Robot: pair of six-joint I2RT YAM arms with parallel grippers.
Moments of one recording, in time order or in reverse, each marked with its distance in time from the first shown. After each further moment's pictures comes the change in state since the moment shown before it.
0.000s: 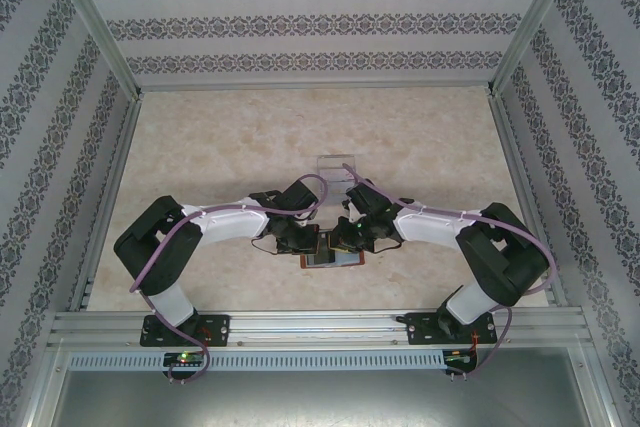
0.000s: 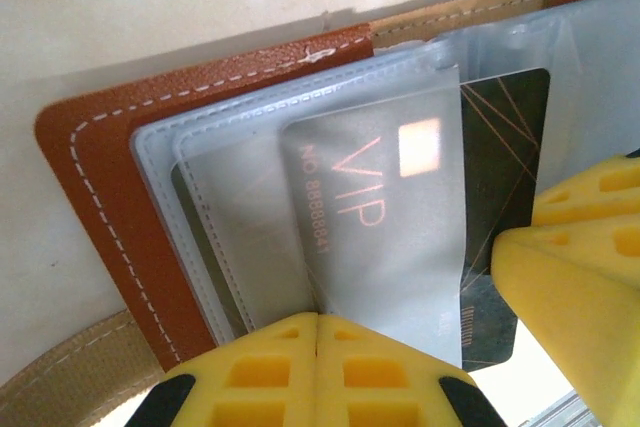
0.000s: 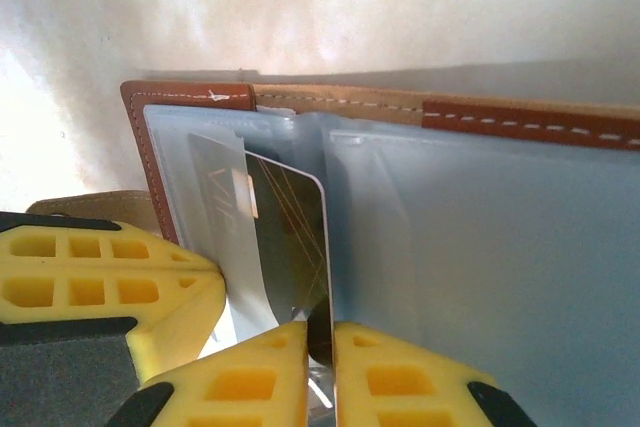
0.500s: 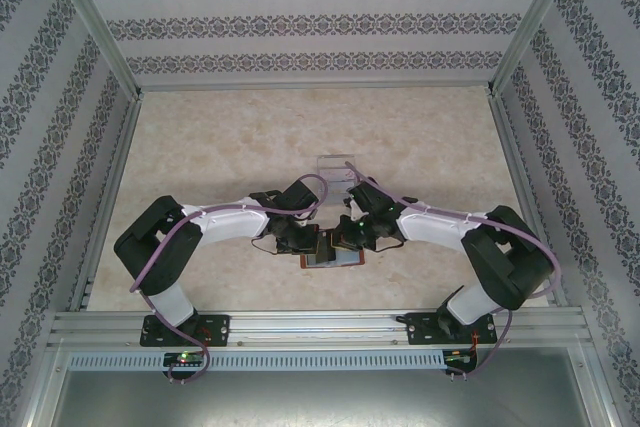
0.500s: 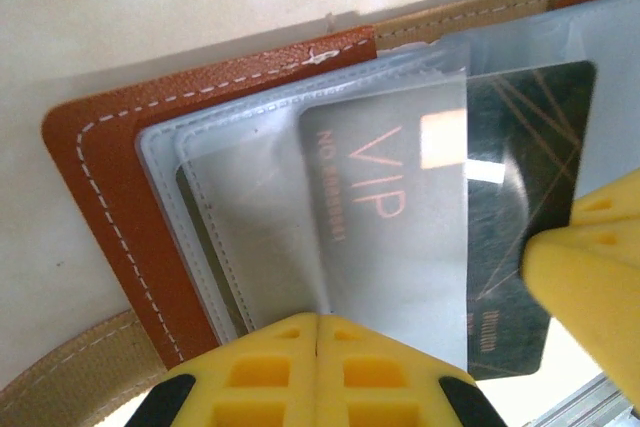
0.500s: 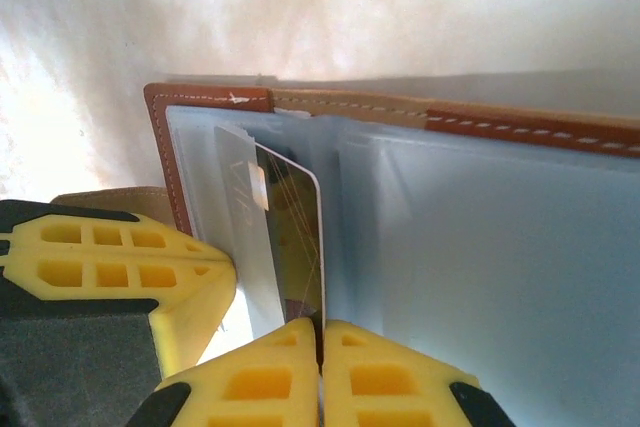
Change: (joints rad) left arm 0.000 0.000 0.002 -0.004 -0.003 0.000; right arm -0.026 -0.033 0.000 -0.027 0.005 -0.031
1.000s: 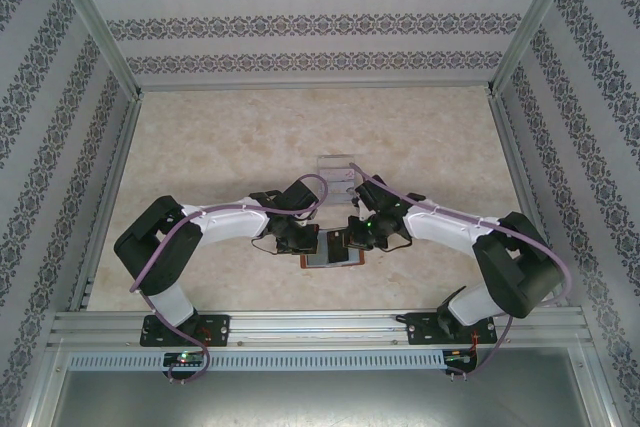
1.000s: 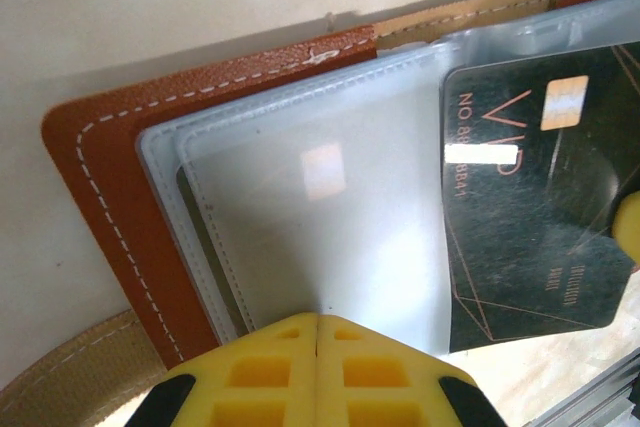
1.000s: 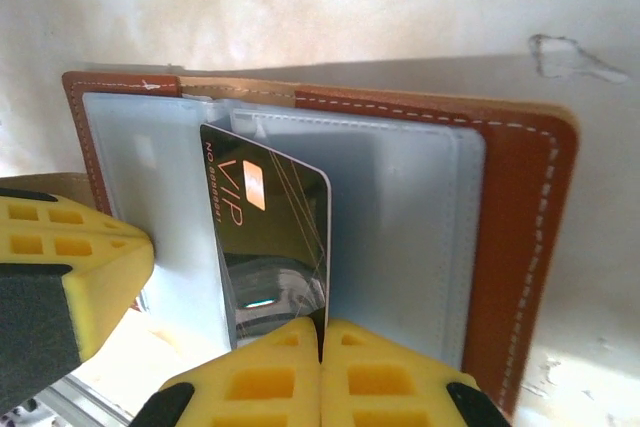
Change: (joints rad) left arm 0.000 0.000 0.000 0.000 -0.001 0.000; right arm -0.026 -0.054 0.026 -0.179 0.095 -0.124
